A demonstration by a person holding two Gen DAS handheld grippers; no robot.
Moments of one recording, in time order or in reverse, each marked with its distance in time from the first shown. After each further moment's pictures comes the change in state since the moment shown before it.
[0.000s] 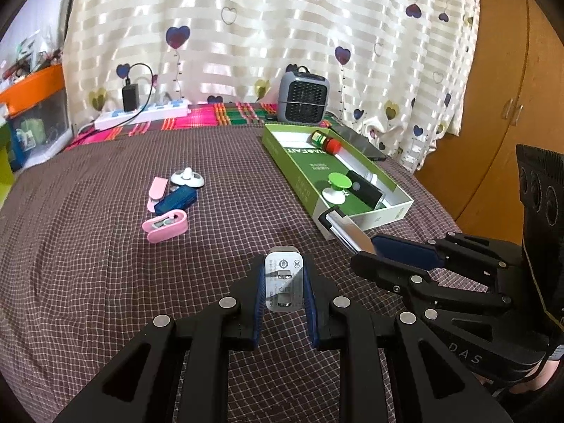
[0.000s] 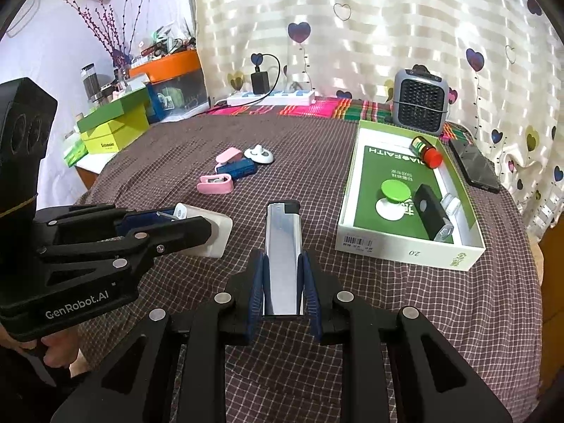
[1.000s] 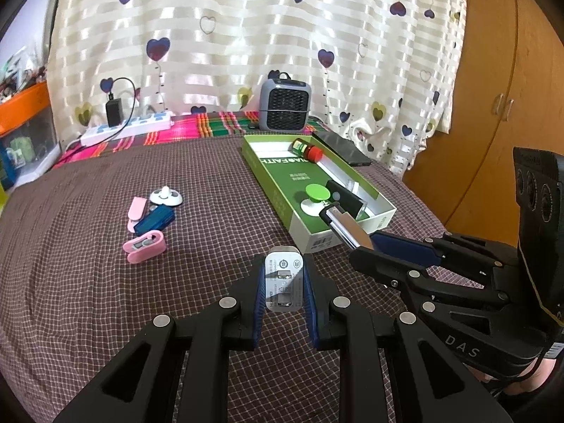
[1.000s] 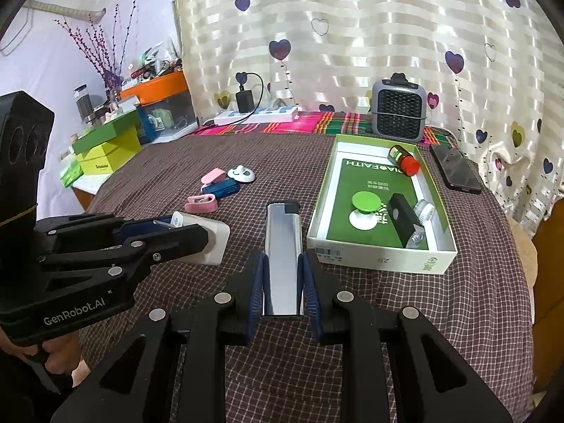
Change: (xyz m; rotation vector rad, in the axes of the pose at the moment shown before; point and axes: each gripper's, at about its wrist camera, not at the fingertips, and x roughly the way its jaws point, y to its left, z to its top) left arm 0.005 -0.023 0.014 0.042 -0.015 -0.024; right arm -0.015 -0.023 0.003 0.053 -0.056 -0.020
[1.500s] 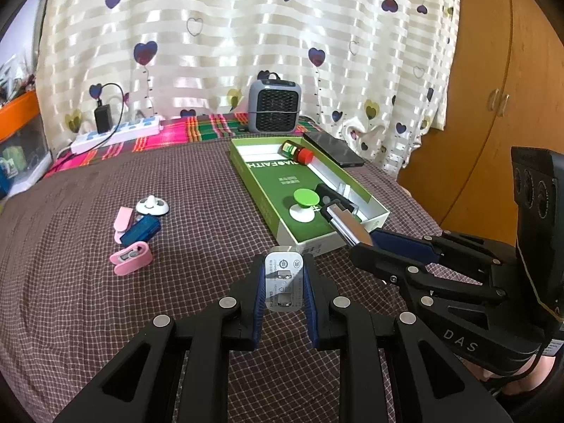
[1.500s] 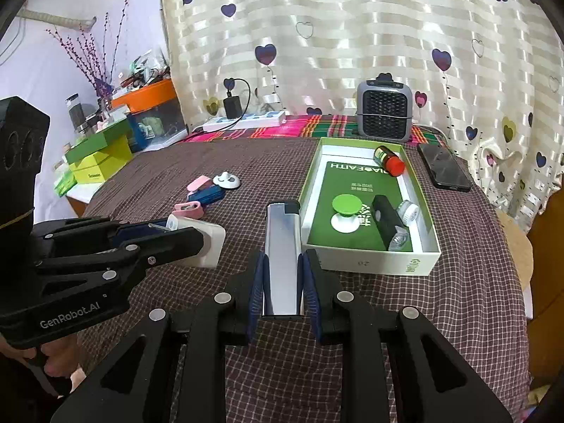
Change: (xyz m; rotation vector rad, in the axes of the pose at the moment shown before) left arm 0.010 -0.012 0.008 0.024 0.003 -0.016; right arm -0.003 -0.017 0.002 0.030 -0.015 -0.020
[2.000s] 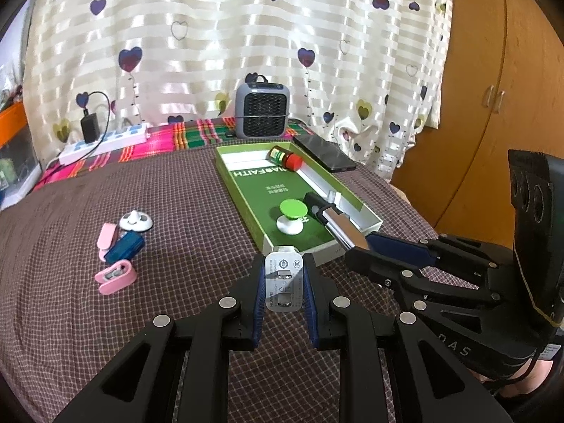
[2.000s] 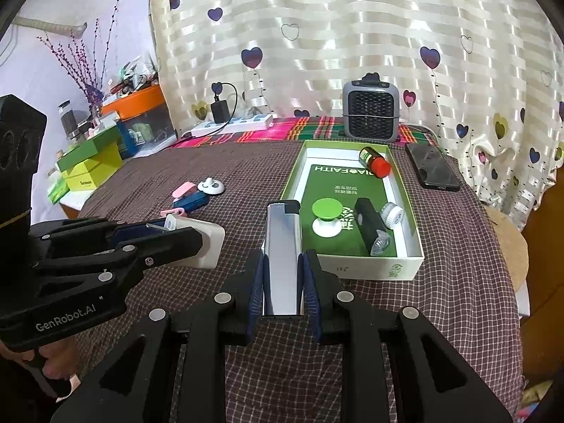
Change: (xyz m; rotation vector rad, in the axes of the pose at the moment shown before) left arm 0.014 -0.014 0.014 0.026 -0.006 -0.019; right arm 0.002 -0.018 0.005 0.021 -0.007 -0.022
